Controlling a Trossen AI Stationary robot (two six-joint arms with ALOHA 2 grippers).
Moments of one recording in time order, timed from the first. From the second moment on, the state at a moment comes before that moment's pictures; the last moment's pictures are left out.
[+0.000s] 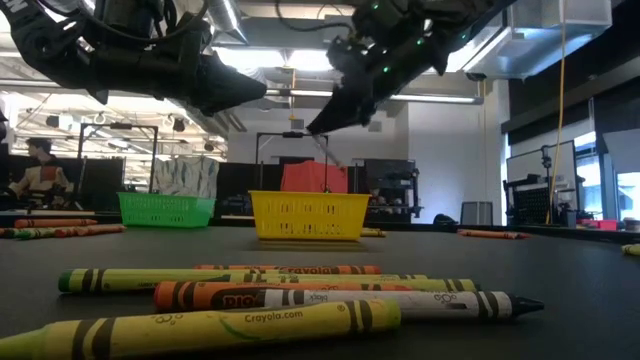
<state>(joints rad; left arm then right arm) 0.22 1.17 0.30 0.86 -0.04 0.04 -0.24 1.73 1.18 -0.06 -0.11 -0.11</state>
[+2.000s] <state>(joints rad) 0.22 1.17 0.30 0.87 -0.09 0.04 -0.68 1.37 0.78 -0.62 0.16 0.05</state>
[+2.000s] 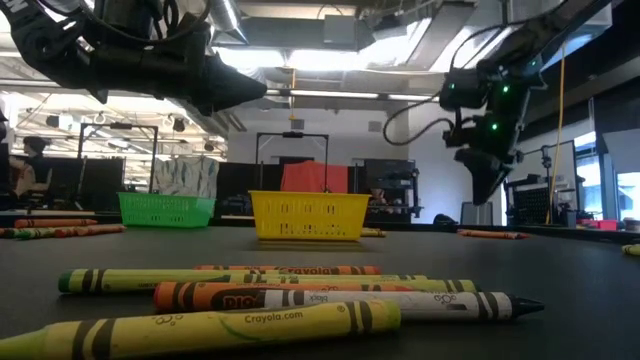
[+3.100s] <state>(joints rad) 0.22 1.17 0.30 0.89 -0.09 0.04 -0.70 1.60 0.79 -0.58 0.11 -0.01</state>
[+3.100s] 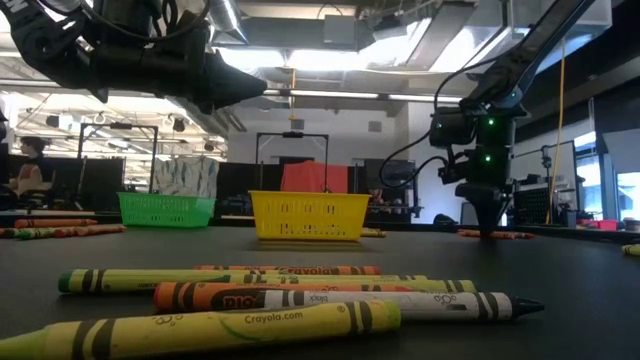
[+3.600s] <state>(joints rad) 0.22 1.17 0.30 0.89 -0.09 0.04 -0.66 1.47 0.80 -0.57 0.01 -0.03</state>
